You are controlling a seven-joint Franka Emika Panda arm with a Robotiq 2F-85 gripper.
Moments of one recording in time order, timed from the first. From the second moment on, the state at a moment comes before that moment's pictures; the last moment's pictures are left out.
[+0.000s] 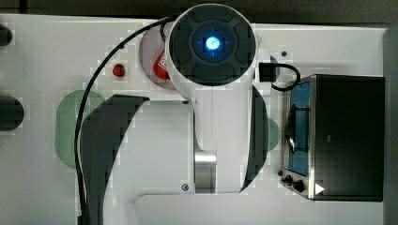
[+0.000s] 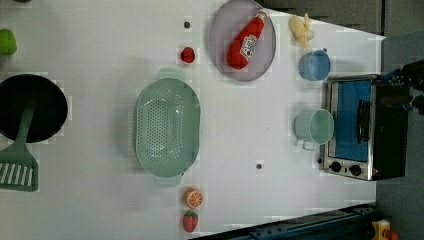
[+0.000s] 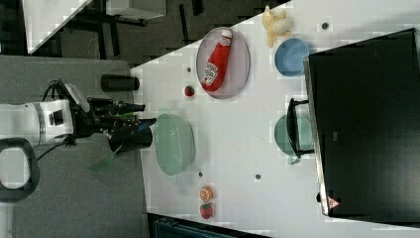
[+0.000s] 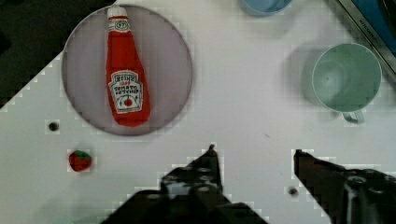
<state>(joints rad) 0.02 -0.02 0.00 -1.78 -0.01 0.19 -0.01</state>
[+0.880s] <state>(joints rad) 0.00 -0.22 0.20 -1.77 0.03 0.01 0.22</state>
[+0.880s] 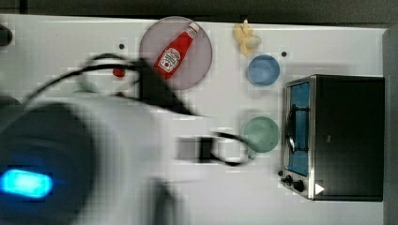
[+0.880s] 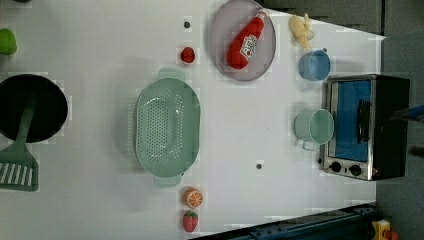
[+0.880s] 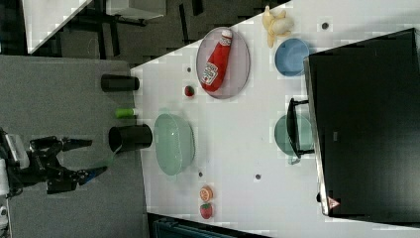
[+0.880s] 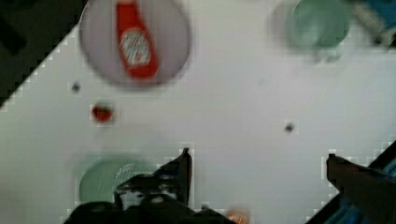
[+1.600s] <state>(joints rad) 0.10 0.06 0.61 -1.99 -0.01 0.47 1.06</state>
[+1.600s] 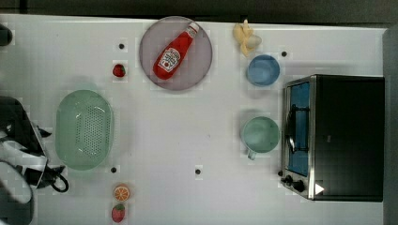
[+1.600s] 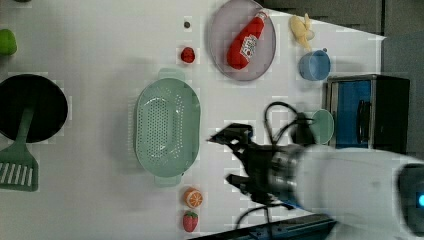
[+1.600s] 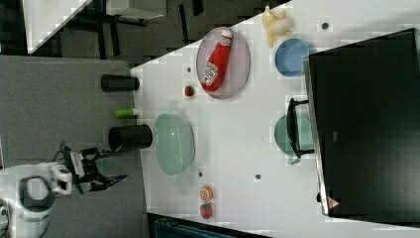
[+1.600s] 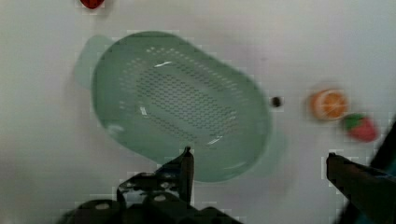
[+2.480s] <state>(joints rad) 0.11 0.44 0.51 -2.14 -0.03 1.01 1.29</state>
